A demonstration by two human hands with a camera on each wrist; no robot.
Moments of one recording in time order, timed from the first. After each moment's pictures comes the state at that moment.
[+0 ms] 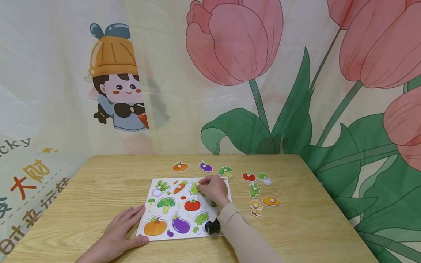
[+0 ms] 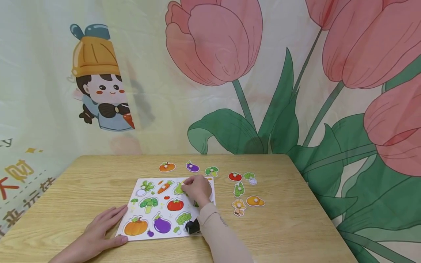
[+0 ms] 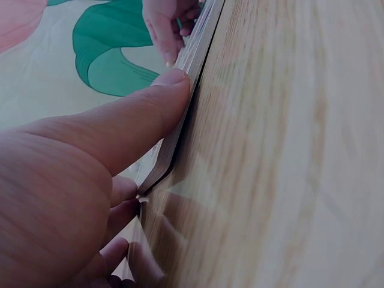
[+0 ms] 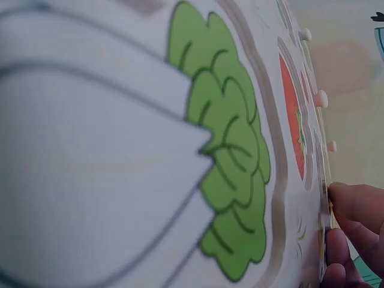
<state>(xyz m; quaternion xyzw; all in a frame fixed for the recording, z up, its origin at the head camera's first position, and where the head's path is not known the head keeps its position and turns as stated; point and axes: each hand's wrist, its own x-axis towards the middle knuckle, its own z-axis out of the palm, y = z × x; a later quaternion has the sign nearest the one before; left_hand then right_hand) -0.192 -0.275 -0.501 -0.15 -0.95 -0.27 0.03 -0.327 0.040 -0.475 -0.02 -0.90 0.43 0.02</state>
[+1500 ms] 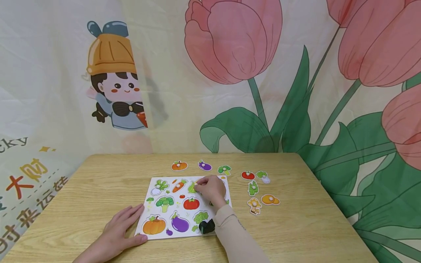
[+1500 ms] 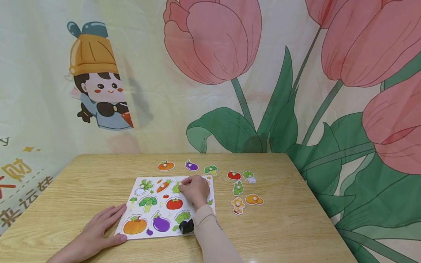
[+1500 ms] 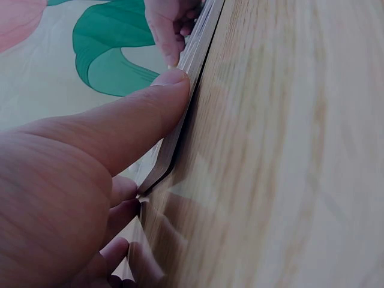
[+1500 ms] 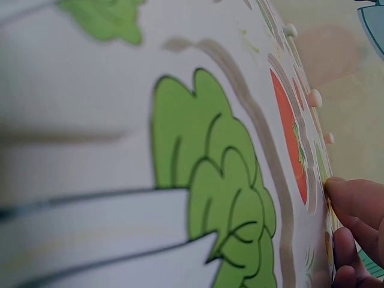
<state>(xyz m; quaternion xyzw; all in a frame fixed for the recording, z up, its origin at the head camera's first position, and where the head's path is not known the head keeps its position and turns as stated) -0.193 -0.276 -0.504 -0.16 -0.95 -0.28 0.03 -0.325 0.035 -0.481 -0.04 -0.90 0.42 0.04</state>
